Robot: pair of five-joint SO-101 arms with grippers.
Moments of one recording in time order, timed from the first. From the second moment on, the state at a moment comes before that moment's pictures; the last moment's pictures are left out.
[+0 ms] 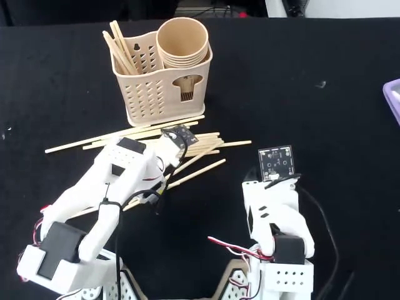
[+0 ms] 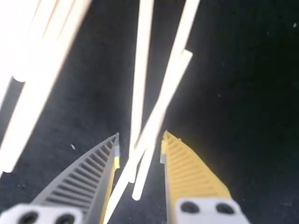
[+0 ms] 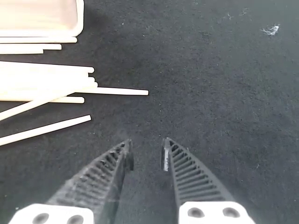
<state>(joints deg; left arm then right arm) 14.7 -9.5 42.5 60.0 -31.7 3.3 -103.2 92.9 58.4 10.2</state>
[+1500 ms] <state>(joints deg) 14.9 -15.9 21.8 84.1 -26.8 3.3 -103.2 92.9 58.4 10.2</state>
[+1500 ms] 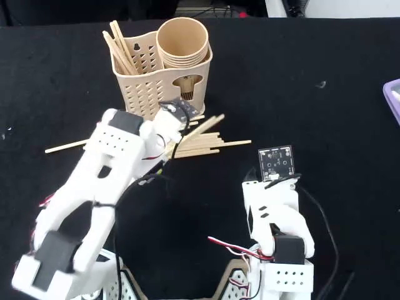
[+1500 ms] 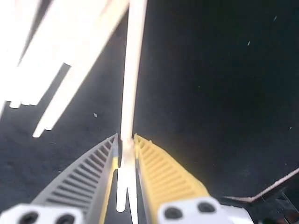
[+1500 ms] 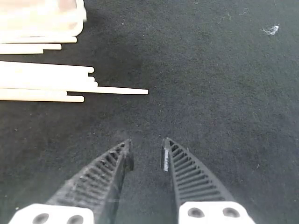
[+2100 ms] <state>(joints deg) 14.9 -36.5 21.8 75.4 -18.2 3.3 -103.2 92.9 58.4 10.2</state>
